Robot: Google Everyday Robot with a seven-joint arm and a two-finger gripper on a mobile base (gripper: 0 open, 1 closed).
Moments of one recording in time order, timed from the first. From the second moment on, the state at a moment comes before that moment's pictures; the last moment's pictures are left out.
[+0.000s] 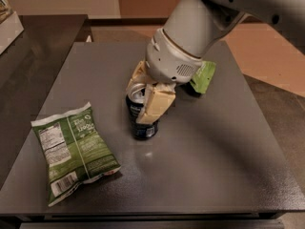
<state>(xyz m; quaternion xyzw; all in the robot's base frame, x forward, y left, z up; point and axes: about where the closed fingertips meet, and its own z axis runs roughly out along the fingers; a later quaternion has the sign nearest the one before) 0.435 0.019 0.924 -0.78 0.56 0.18 0.20</state>
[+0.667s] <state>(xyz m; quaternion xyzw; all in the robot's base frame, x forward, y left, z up) 0.438 0.074 0.916 -0.81 0.51 0.20 0.20</state>
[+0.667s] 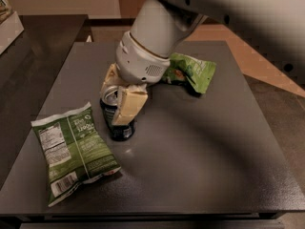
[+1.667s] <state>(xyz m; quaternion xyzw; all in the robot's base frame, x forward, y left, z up) 0.441 0.092 0.895 -0.82 0.50 0.19 0.19</state>
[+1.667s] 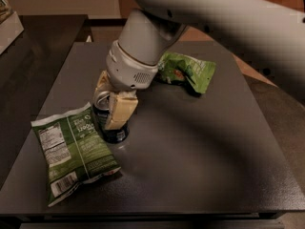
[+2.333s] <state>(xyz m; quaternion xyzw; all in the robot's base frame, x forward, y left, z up) 0.440 0.093 0.897 -0.83 0.50 0.19 0.19</state>
